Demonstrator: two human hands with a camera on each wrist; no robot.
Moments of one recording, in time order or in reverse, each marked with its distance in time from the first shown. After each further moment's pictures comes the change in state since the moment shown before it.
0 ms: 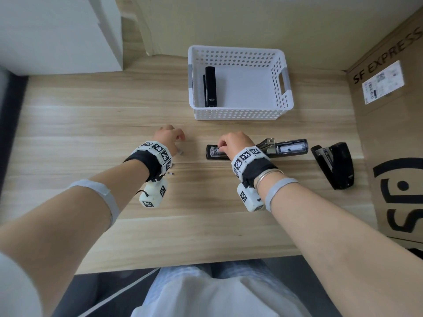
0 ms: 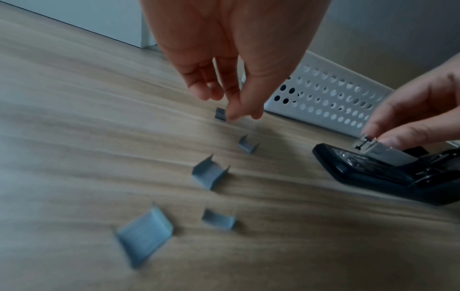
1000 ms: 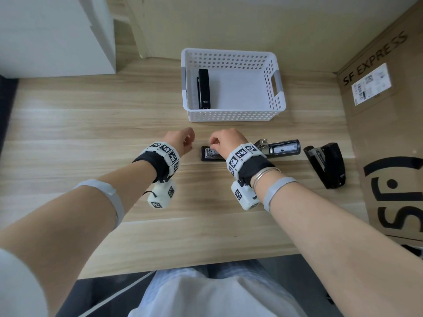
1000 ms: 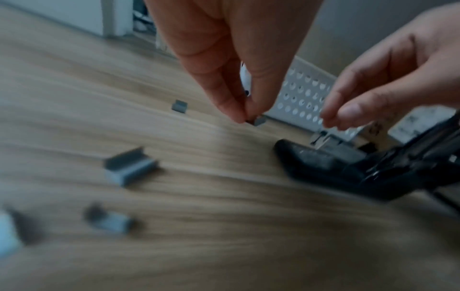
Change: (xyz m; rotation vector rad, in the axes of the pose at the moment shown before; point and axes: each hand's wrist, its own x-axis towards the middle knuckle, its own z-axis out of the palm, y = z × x) left_hand -0.001 0.034 0.006 -0.209 0.047 0.110; right_hand -0.005 -0.007 -0.010 0.039 0.063 -0.041
